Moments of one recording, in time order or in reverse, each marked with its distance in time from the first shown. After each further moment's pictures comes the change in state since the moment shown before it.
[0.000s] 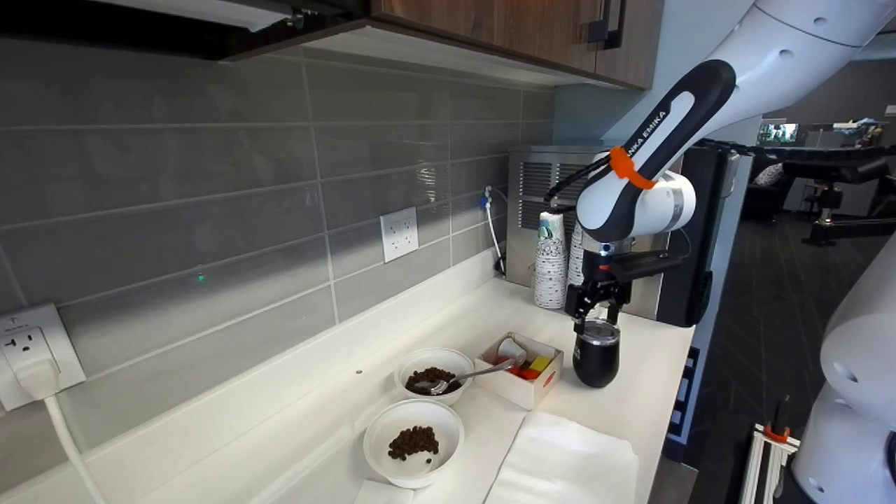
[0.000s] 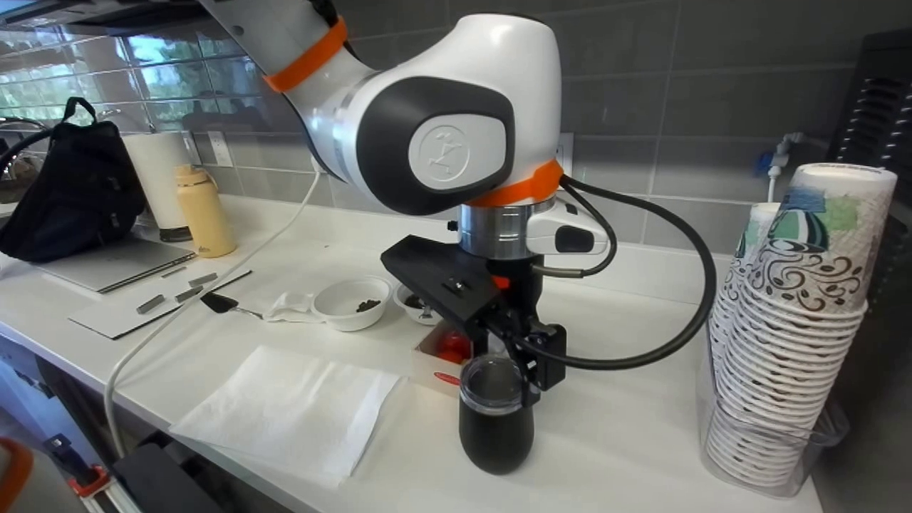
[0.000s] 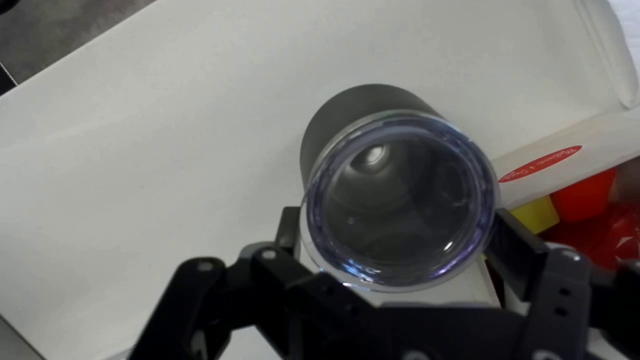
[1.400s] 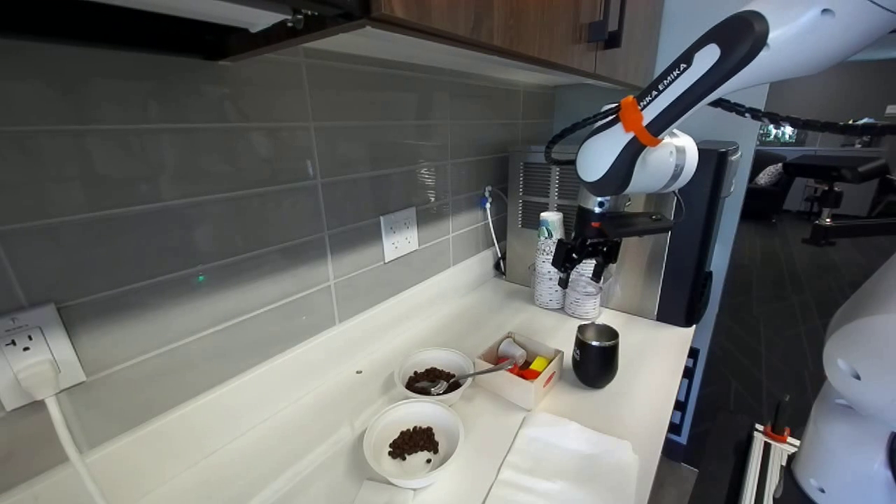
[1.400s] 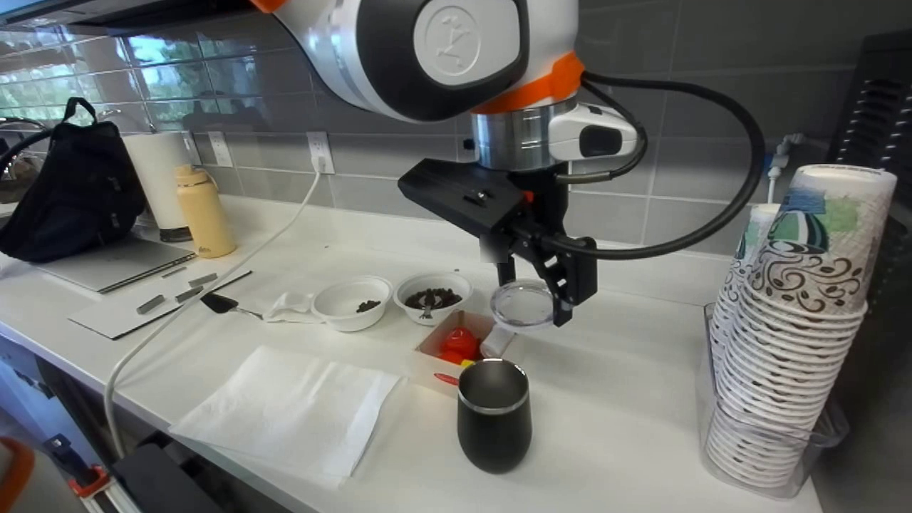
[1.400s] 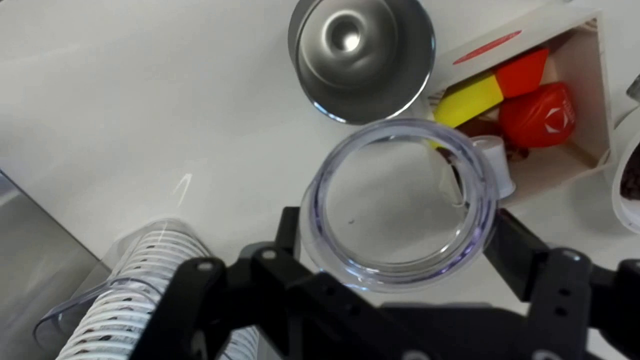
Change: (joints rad) arm 0.017 -0.119 -0.009 0.085 0.032 -0.051 0.002
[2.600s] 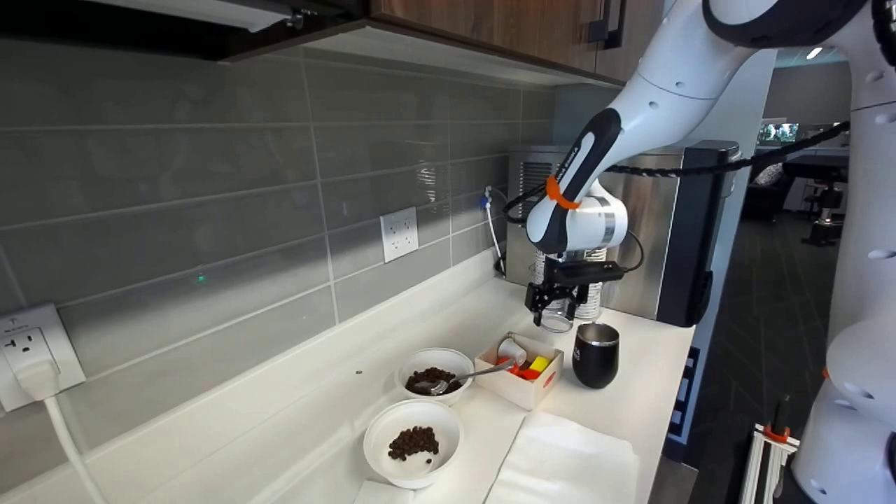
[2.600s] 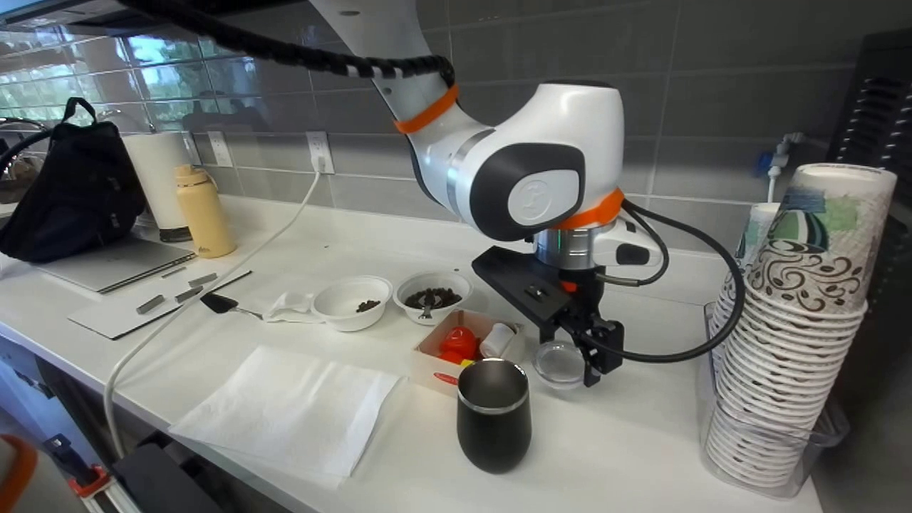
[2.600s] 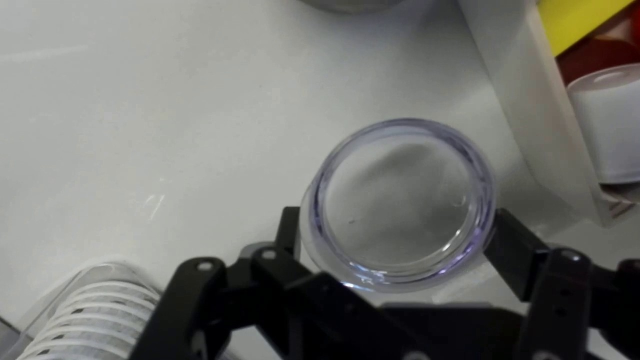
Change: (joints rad) arm 0.026 0.500 0.017 0.216 0.169 0.200 0.008
